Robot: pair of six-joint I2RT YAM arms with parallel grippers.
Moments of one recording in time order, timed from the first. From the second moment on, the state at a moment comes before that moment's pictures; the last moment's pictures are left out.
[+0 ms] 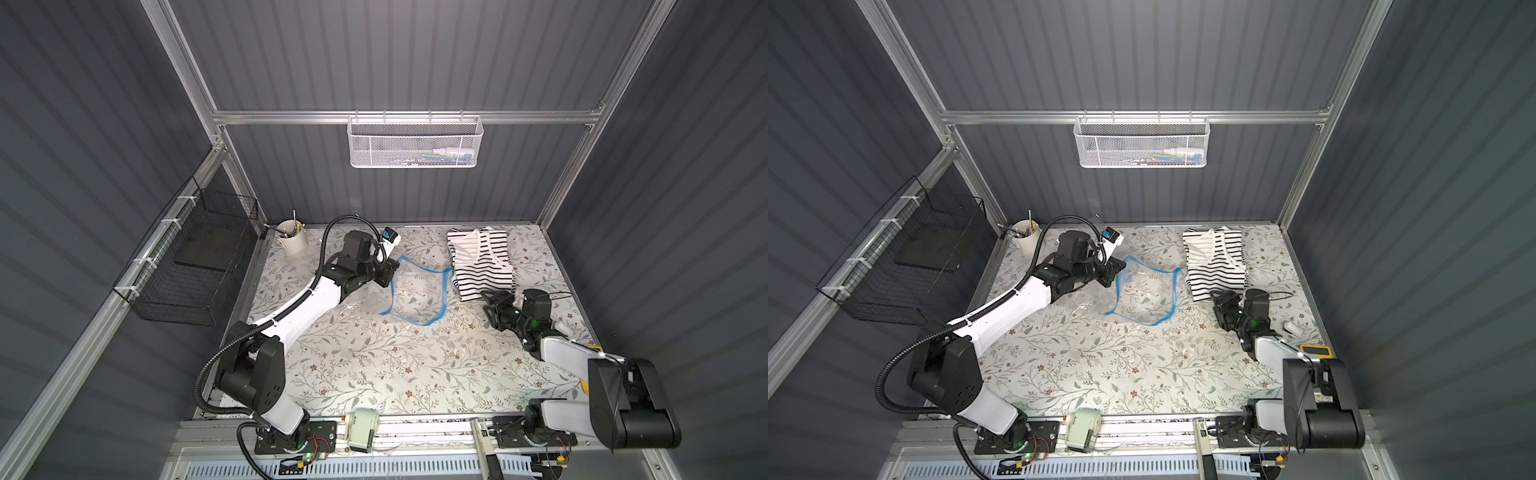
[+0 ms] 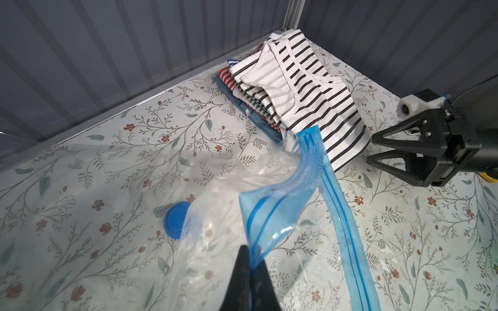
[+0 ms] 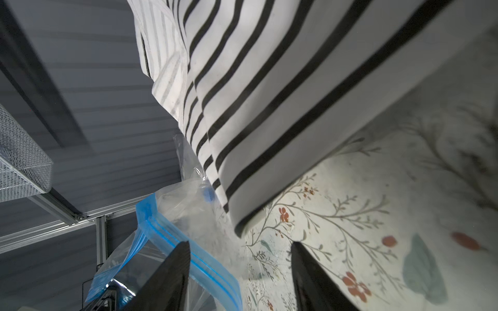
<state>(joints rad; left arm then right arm) -0.51 1.59 1.25 -0.24 0.34 0.09 -0.03 1.25 0.35 0.35 -0.44 1.24</state>
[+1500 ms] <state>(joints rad) -0.52 1.59 1.26 -0.25 0.34 0.09 -0.32 1.63 0.52 0.47 -0.63 1.18</state>
